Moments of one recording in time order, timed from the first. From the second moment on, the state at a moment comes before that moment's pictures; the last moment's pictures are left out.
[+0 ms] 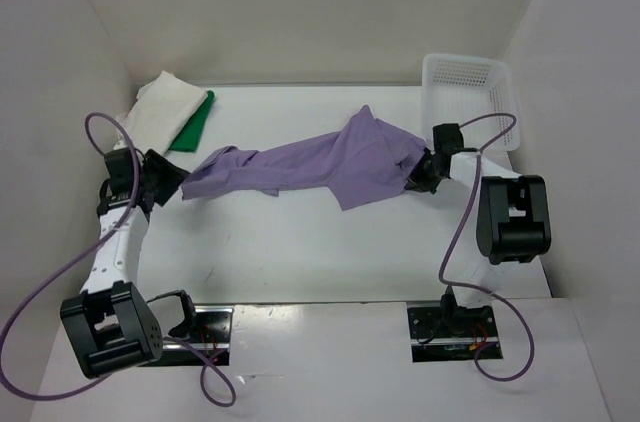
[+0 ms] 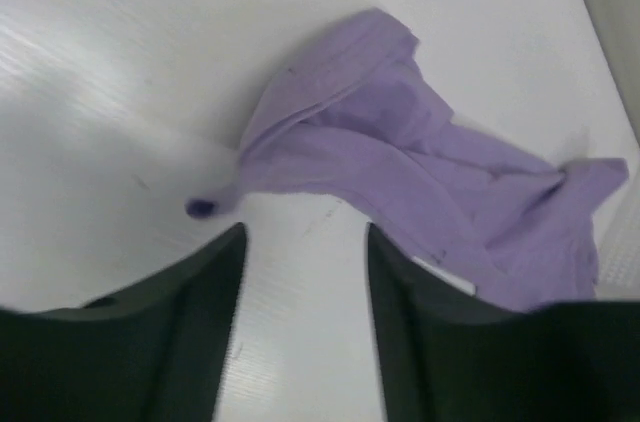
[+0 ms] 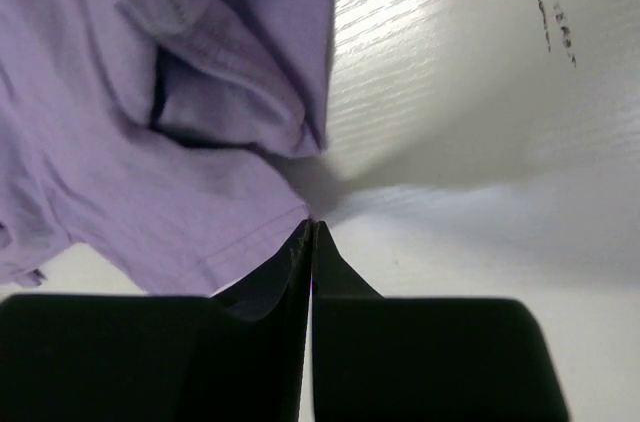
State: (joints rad) left arm 0.31 1.13 0.76 -0.31 0.24 -0.66; right arm 0.01 1.72 0.99 -0.37 -0.18 0.65
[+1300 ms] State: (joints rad) left arm 0.37 1.32 0.44 0.01 0.11 -1.20; right arm 0.01 1.59 0.94 -0.40 -0.29 0.59
